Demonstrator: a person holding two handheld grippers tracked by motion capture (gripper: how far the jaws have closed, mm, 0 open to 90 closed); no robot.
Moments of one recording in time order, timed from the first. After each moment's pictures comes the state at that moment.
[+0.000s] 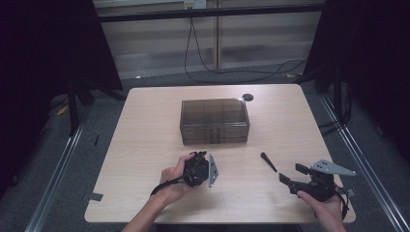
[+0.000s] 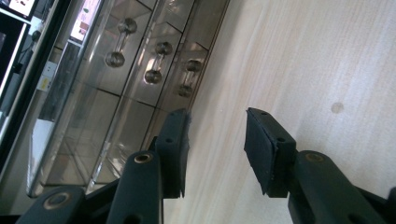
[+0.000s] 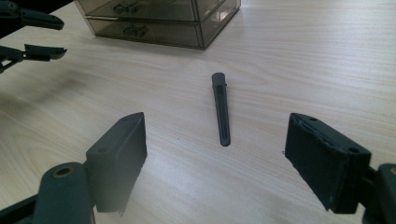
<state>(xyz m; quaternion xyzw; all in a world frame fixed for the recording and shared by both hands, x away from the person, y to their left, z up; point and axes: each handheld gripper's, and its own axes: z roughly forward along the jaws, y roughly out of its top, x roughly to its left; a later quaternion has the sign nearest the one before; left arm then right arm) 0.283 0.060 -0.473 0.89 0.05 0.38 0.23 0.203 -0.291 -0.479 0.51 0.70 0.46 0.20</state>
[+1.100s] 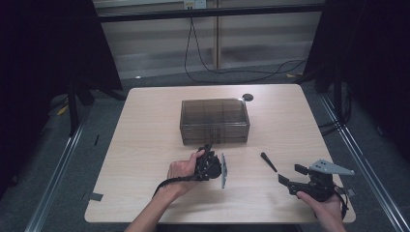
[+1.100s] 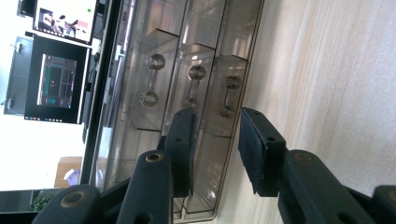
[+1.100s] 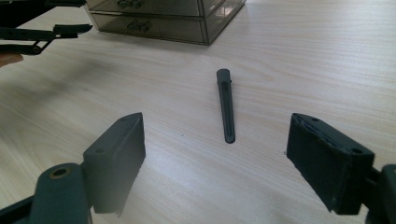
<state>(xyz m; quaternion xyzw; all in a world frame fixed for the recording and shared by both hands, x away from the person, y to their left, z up) 0.291 0.031 -0.484 0.85 -0.01 0.50 0.16 0.203 -0.290 -0.479 0.51 0.70 0.46 0.19</state>
